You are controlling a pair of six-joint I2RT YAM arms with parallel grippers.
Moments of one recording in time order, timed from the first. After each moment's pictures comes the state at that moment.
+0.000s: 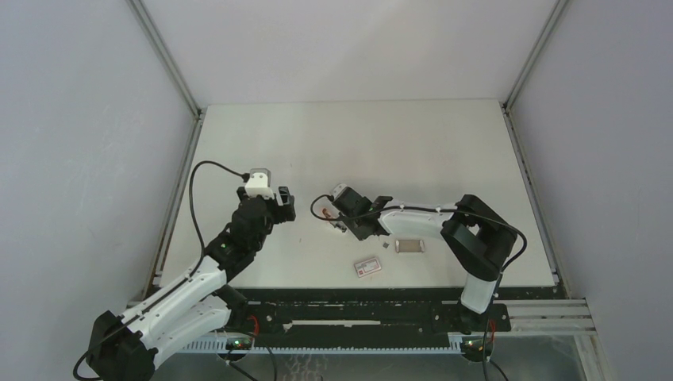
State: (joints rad) left arm -0.60 0.81 0.46 0.01 -0.44 -0.30; right arm 0.93 1.79 1.07 -0.41 0.24 0.11
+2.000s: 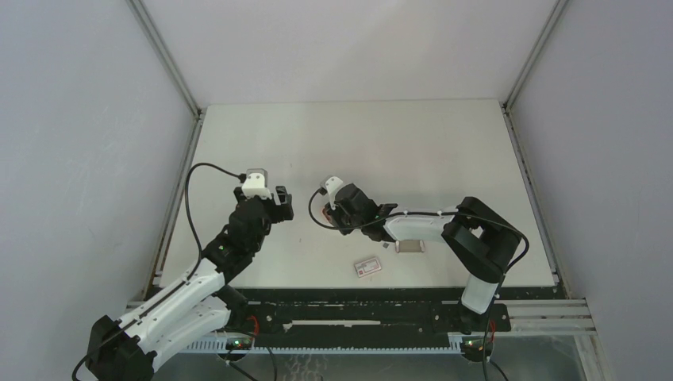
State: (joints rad) left arm -0.60 0.78 0.45 0.02 -0.47 -0.29; right arm 0.92 1.76 0.95 0.07 0.06 0.11
